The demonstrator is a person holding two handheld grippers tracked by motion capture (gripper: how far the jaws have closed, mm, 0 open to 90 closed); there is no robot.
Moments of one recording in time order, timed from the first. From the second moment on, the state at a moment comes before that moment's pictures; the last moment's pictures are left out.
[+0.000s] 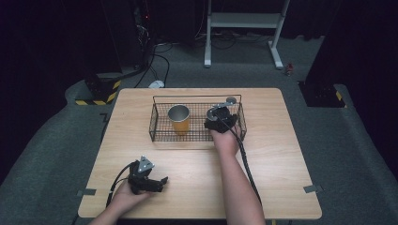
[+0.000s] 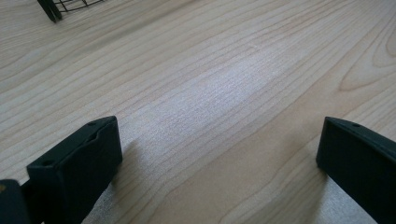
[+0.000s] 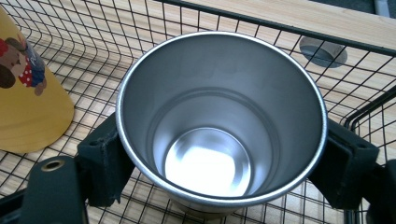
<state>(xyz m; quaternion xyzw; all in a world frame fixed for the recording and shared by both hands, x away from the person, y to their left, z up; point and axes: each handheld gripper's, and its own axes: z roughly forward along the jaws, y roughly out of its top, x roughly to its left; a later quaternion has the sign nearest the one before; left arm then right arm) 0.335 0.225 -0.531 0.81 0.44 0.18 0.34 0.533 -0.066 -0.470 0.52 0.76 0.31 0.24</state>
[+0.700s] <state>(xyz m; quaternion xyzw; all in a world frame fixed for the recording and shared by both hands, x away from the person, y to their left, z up) 0.335 0.225 -0.530 0.81 0.44 0.18 0.34 0.534 -0.067 -0.472 0.53 0.76 0.31 0.23</state>
